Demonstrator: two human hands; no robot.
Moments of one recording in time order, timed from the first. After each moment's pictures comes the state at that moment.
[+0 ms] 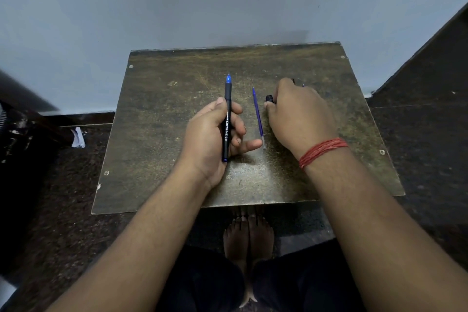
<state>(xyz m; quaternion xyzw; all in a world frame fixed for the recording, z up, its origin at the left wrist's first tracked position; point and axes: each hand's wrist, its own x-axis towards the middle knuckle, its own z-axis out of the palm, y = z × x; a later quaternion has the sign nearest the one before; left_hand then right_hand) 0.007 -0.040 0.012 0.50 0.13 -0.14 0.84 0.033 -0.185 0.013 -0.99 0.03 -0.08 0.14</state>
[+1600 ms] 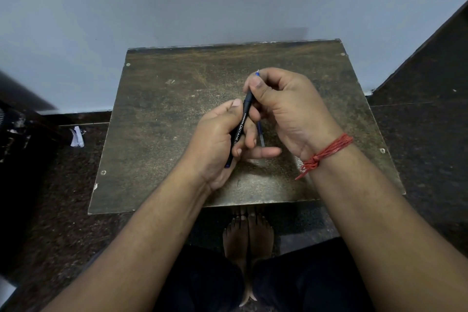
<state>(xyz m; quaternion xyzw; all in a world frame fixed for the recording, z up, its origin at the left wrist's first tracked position) -0.003 -0.047 0.020 0.49 0.04 -0.21 0.85 0.029 -0.176 0.022 -0.66 -0.01 0.07 0.75</state>
